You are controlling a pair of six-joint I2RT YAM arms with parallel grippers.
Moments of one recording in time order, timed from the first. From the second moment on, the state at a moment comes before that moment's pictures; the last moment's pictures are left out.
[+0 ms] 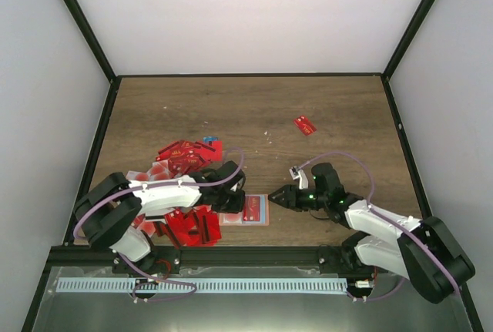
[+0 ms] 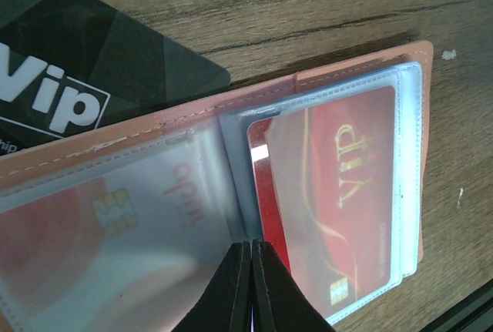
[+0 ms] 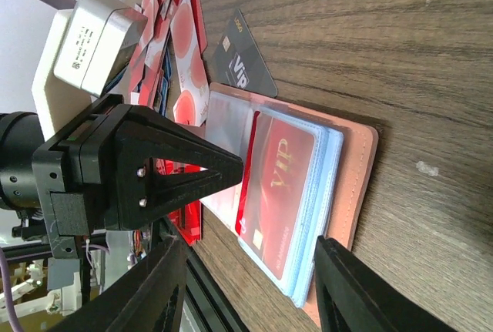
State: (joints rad) left arm -0.93 1.54 0.75 -0.35 0.21 -0.80; right arm 0.53 1.08 0.25 0.17 -0.70 0.80
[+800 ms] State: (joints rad) left arm -0.96 1.61 0.77 -0.31 0.21 -0.79; right arm 0.63 1.20 0.25 0.23 -0.68 0.82
